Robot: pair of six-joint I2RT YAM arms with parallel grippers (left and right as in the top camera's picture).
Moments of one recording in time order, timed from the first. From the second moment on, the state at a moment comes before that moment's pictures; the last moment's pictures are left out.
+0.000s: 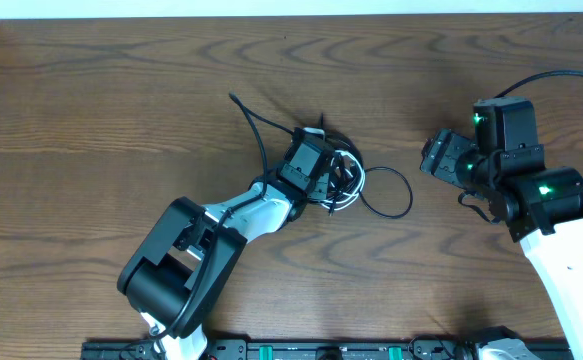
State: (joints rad) left arm -0.62 1.88 0.92 -0.01 -0.17 -0.38; right arm 0.22 1.22 1.18 -0.92 0.03 0.62
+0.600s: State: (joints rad) left arm -0.61 1.71 0.92 -0.23 -0.11 -0.38; right arm 0.22 1.23 1.18 -0.90 0.03 0.62
